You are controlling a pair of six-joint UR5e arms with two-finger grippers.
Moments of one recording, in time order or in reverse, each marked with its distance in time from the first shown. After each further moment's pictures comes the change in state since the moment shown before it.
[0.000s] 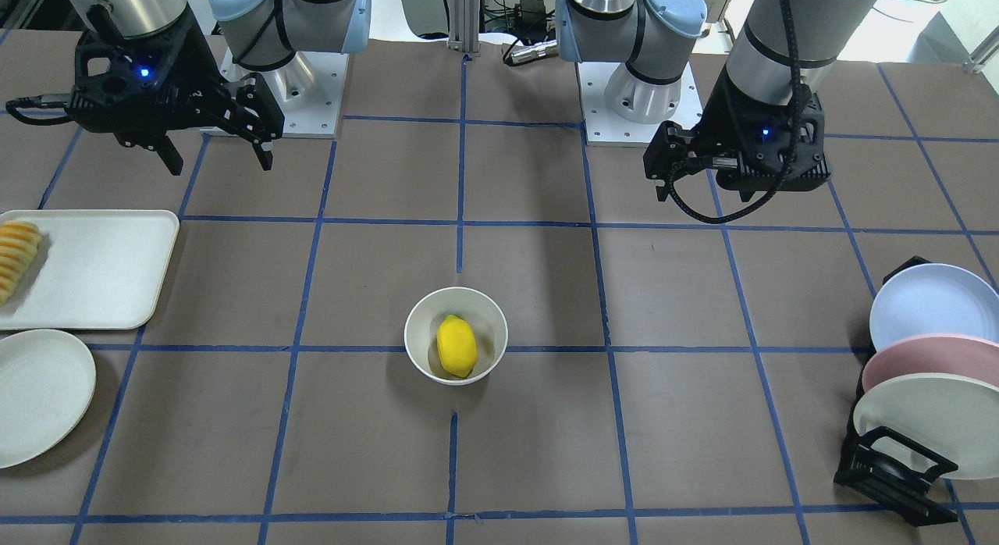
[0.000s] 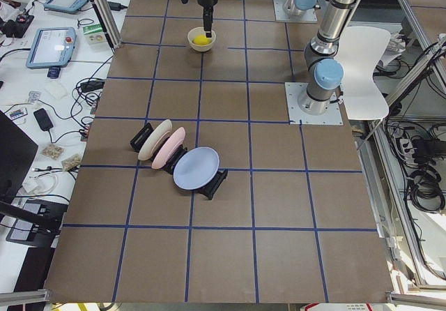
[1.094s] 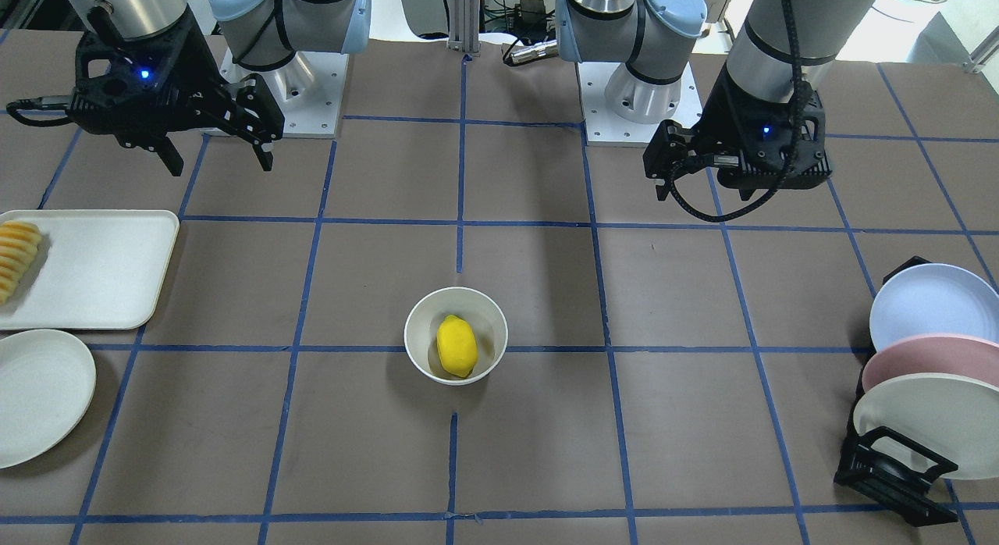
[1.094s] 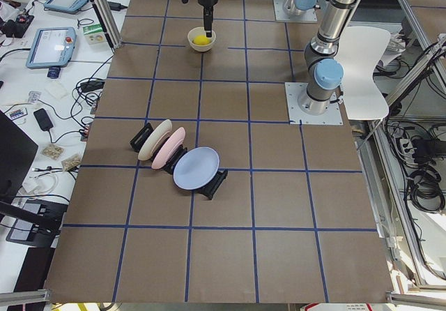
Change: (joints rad) left arm 0.000 0.003 0.000 0.001 -0.003 -0.012; right arm 0.000 0.001 0.001 0.000 0.000 0.000
